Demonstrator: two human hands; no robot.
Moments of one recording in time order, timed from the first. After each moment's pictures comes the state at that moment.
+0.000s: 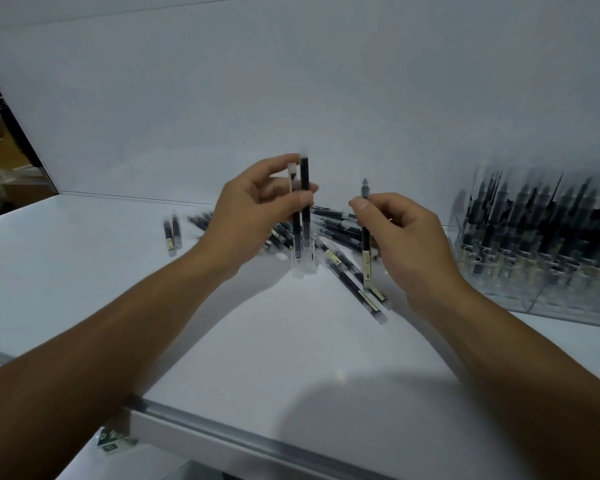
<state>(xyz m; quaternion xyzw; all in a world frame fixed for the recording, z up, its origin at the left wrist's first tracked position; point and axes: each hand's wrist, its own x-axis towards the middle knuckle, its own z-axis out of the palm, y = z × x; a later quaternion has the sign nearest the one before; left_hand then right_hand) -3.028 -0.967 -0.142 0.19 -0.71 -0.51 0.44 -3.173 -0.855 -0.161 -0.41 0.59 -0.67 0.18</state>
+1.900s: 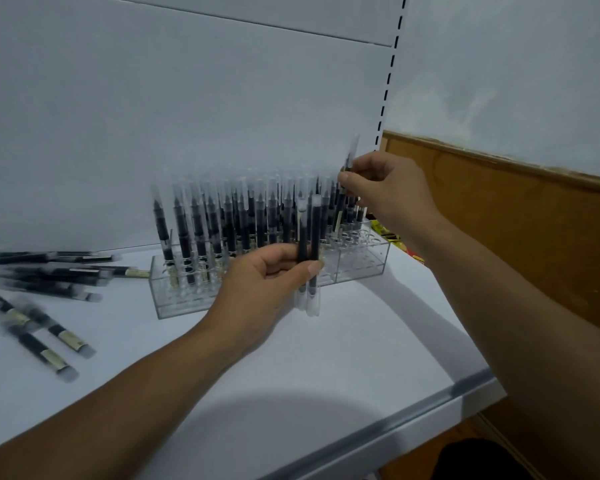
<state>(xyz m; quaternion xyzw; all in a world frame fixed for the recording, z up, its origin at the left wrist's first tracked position) -3.222 -0.762 -0.171 0.05 -0.67 -0.71 0.22 -3.377 -0.643 -0.103 -0.31 0.78 -0.52 -0.14</state>
